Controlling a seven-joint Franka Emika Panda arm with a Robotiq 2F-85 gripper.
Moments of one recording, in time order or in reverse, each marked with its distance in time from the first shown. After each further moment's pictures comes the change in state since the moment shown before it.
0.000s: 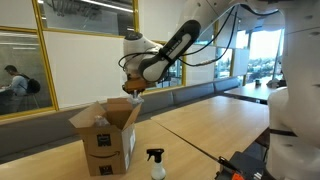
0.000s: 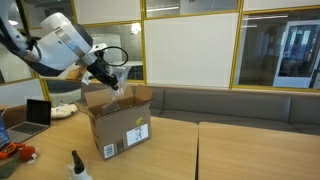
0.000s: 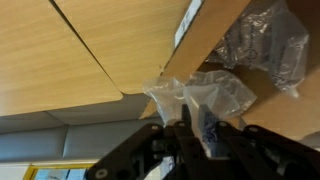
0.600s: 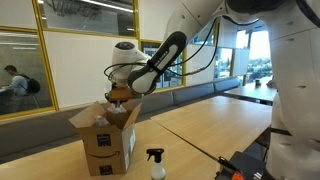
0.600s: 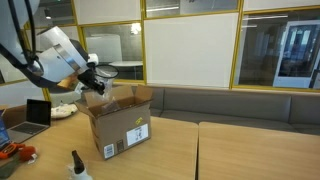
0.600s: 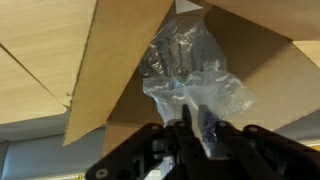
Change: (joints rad) arm -0.151 0.156 0.224 0.076 0.030 0.190 0.018
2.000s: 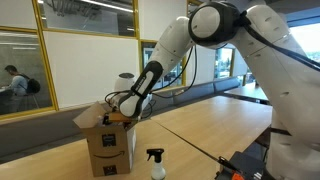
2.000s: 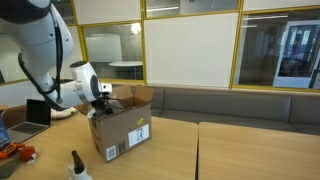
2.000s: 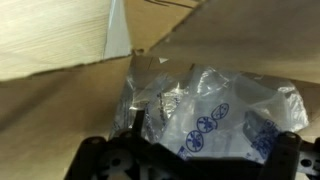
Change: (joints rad) arm -0.011 0.319 -0.014 0.120 0.405 0.155 -0.263
